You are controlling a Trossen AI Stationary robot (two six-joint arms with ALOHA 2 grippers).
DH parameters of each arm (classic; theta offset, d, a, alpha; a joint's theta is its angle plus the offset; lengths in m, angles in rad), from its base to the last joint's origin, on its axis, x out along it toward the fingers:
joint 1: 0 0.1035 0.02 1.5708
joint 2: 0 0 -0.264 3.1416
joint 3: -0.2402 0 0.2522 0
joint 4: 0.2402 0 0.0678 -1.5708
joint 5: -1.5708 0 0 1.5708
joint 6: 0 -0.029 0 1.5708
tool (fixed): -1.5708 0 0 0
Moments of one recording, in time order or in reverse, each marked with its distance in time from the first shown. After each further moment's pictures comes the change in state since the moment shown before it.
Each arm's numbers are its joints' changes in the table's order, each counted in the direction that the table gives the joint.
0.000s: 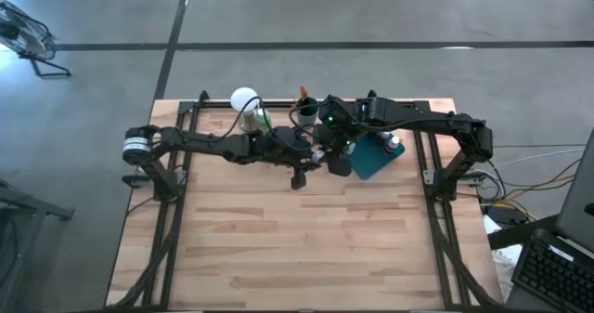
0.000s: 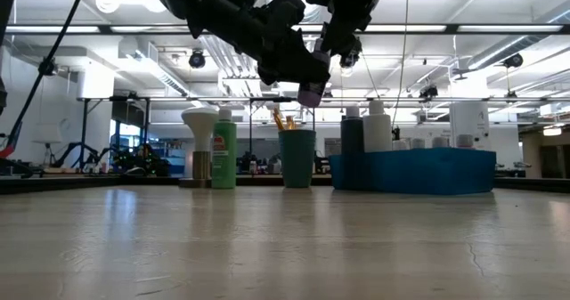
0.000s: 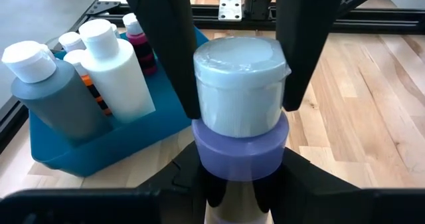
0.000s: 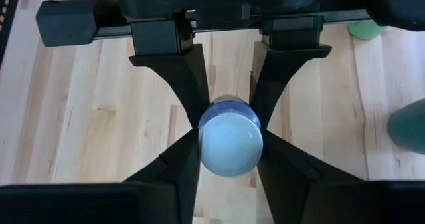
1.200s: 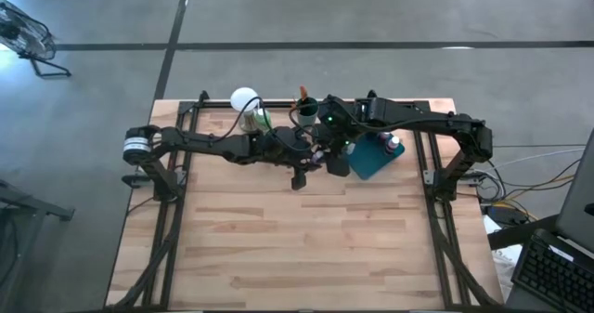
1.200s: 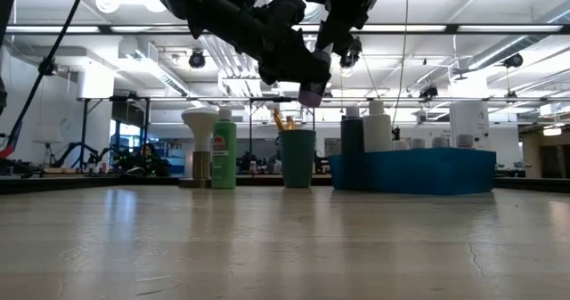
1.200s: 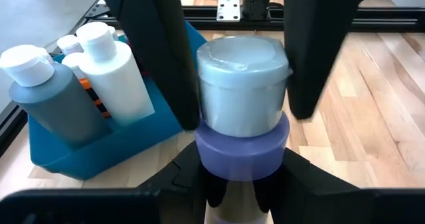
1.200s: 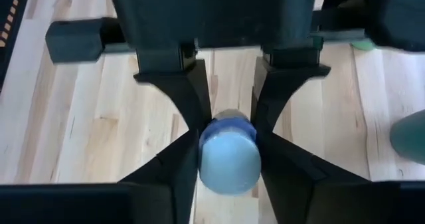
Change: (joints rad) left arm -0.001 -0.002 0.000 -0.005 0.001 -0.009; right arm 0.001 -0.002 -0.001 -0.024 -0.005 -0.005
